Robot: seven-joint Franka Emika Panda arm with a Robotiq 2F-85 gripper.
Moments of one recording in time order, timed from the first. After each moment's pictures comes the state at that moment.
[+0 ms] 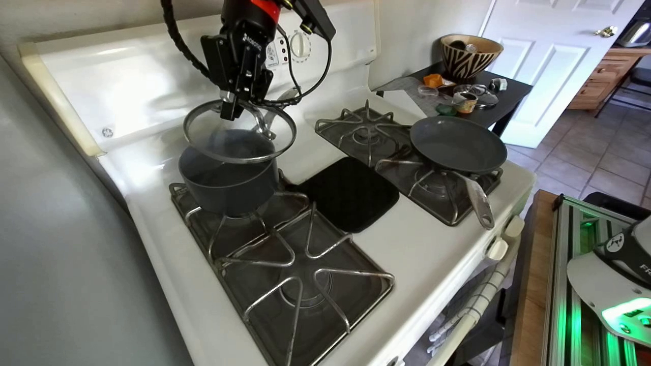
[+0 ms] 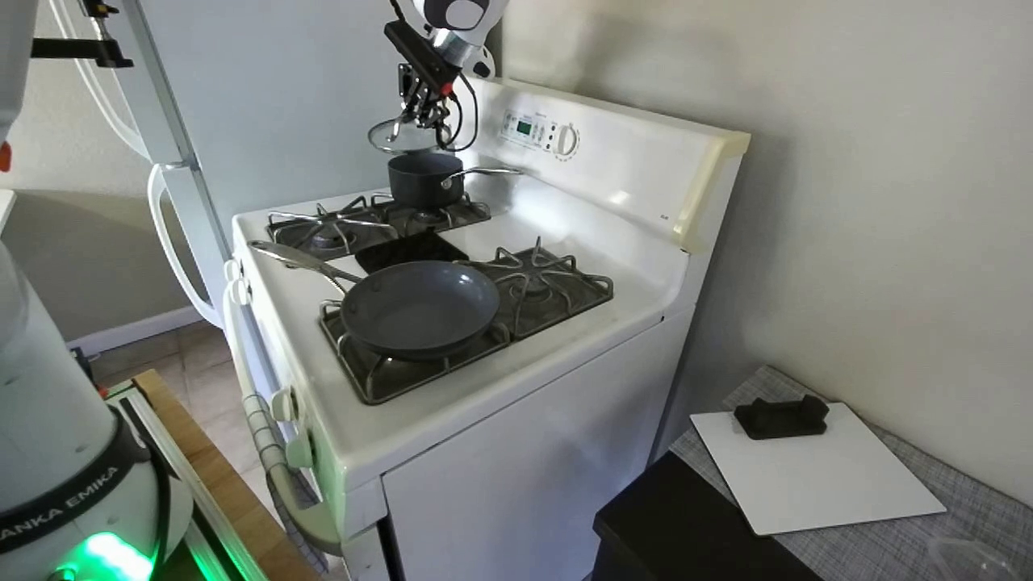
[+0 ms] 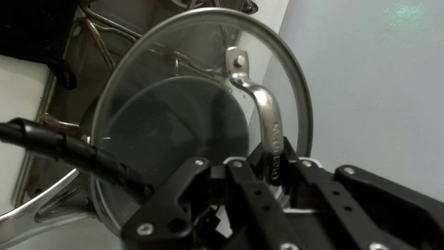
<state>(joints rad) 0.08 0.49 0.15 -1.45 0.62 1.86 -0.16</state>
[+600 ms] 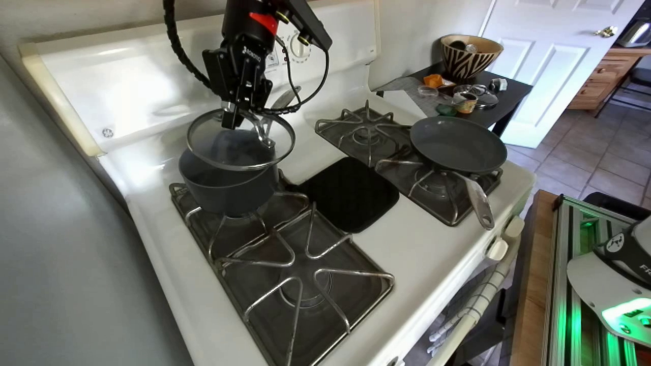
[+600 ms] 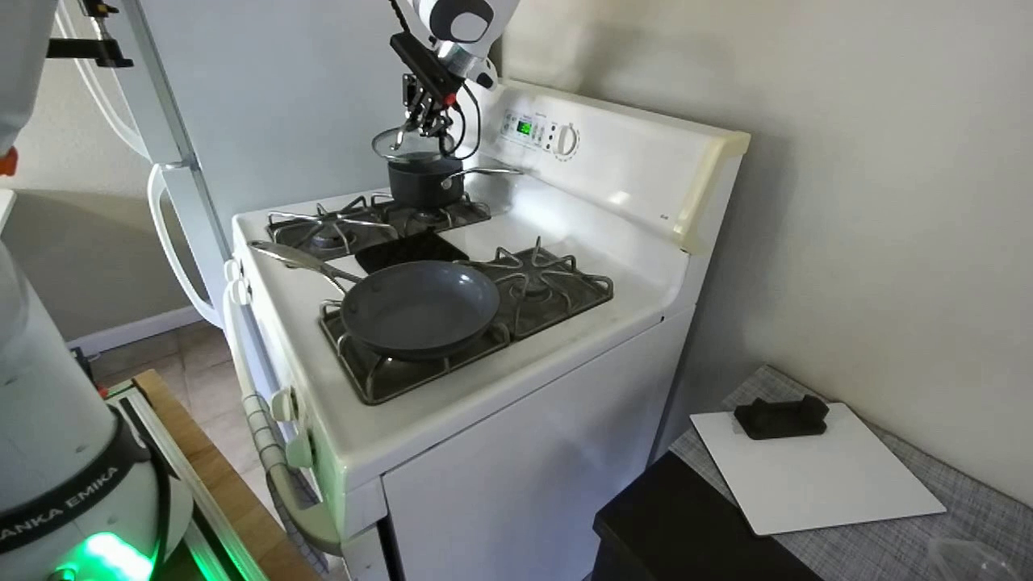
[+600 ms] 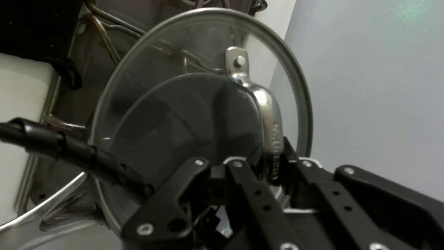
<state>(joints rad) 0.08 0.53 0.15 -1.42 0.61 1.86 -0.16</state>
